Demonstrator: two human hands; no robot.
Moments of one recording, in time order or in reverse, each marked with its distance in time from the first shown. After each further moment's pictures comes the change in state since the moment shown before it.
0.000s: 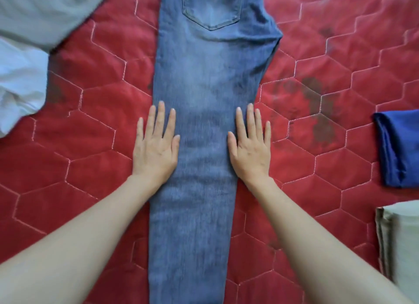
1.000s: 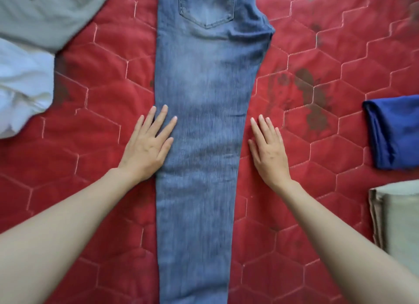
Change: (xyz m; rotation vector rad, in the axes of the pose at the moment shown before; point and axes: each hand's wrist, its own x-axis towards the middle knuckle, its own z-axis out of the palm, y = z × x) left_hand -0.010 -0.038 -0.014 -0.121 -0.063 0.295; right_hand -0.034 0.043 -0.022 0.198 0.006 -0.117
